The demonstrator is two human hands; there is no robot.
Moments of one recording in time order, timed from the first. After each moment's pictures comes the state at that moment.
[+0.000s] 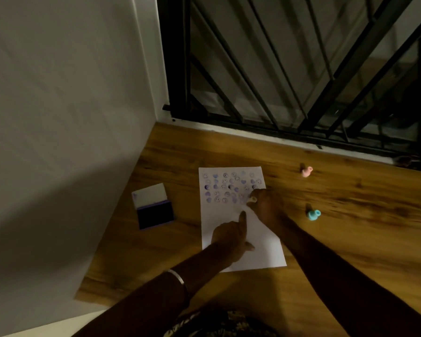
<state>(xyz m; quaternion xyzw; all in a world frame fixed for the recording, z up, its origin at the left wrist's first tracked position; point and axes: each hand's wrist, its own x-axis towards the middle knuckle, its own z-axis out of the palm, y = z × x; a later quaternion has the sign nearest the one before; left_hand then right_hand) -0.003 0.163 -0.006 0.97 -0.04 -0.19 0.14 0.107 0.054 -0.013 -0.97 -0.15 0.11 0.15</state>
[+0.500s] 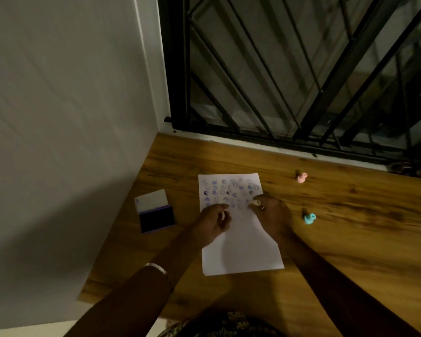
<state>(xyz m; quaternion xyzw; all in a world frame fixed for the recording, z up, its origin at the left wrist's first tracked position) 0.023 0.209 0.014 0.38 0.36 -0.18 0.83 0.064 0.045 0.034 -0.96 -0.09 0.01 0.28</state>
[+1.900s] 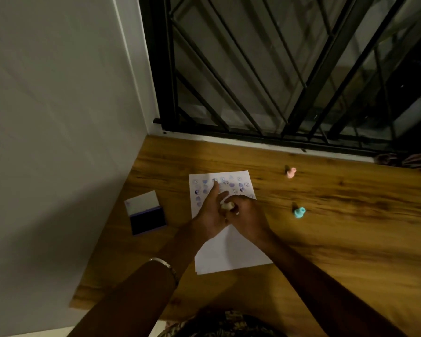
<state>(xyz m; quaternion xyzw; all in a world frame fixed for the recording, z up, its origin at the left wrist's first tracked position) 0.040 0.186 0.019 0.32 0.28 -0.18 0.89 0.042 0.073 0.041 -0.92 -0.18 0.03 0.34</state>
